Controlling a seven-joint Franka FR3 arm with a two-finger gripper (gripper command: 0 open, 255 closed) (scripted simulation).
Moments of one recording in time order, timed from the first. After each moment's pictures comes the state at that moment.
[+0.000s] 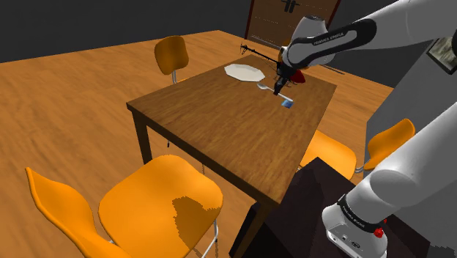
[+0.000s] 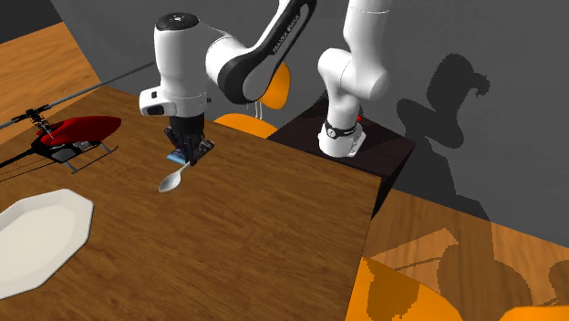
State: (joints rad) arm -0.09 -0.06 -0.12 -2.23 -0.09 2.37 -0.48
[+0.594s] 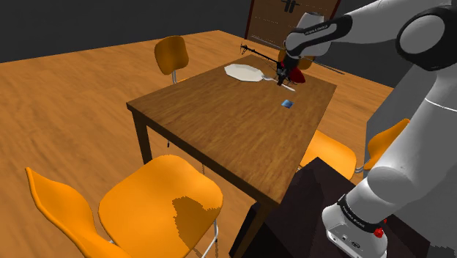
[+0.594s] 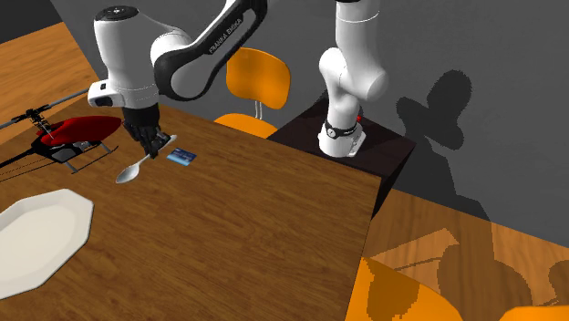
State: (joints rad) arm -0.17 0.18 -0.19 -1.92 0.01 2.30 -0.69
